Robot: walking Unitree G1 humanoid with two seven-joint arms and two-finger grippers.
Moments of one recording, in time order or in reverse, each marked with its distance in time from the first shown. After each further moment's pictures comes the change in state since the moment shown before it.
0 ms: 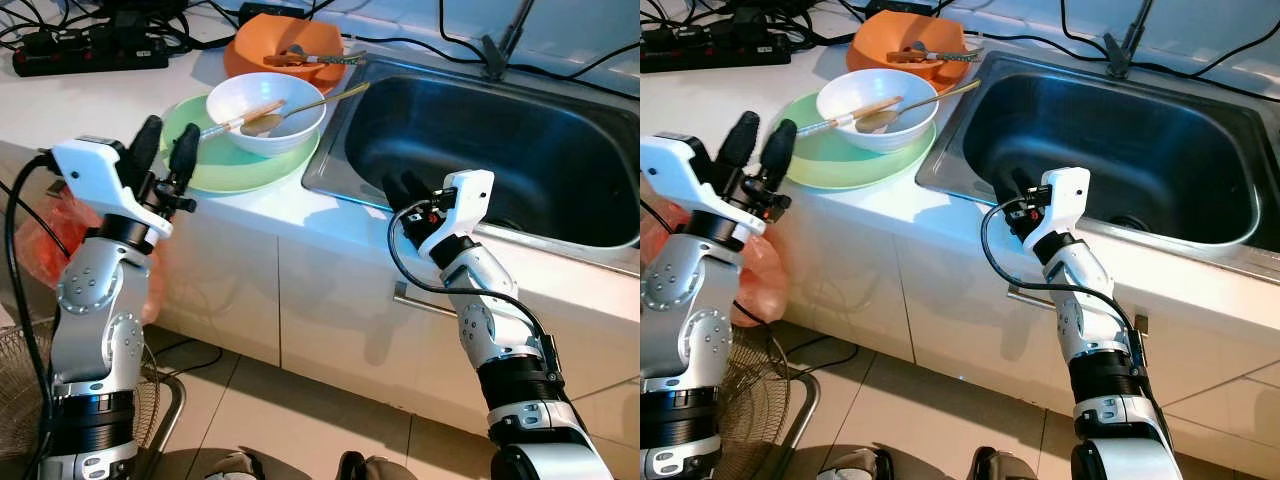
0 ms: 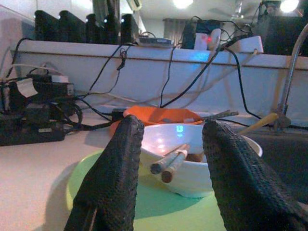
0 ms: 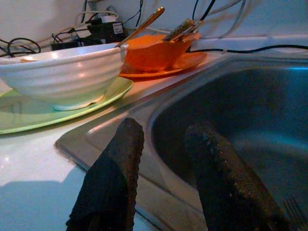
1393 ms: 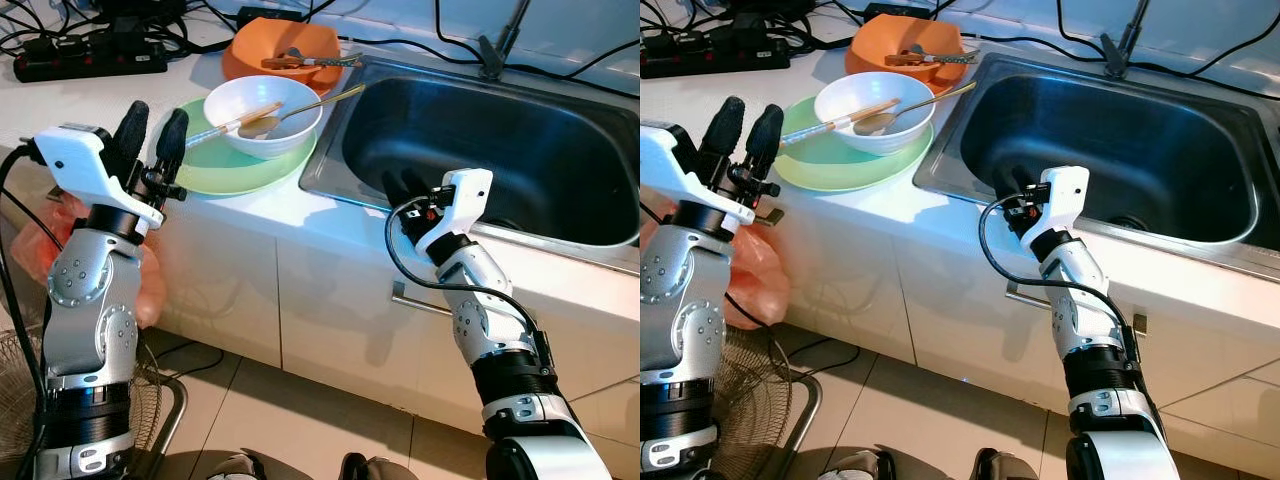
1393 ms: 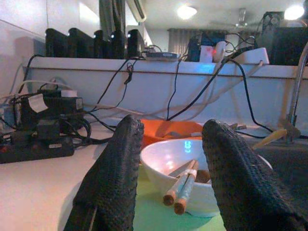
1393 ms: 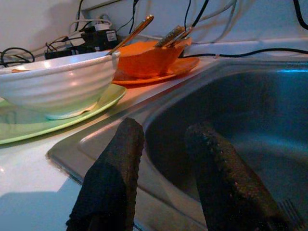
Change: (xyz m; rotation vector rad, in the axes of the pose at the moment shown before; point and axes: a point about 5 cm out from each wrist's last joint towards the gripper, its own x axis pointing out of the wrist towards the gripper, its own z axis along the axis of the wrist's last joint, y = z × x) left arm 0.003 0.009 0.009 0.022 -0.040 0.036; right arm 0.005 0.001 -0.002 0.013 -0.015 -0.023
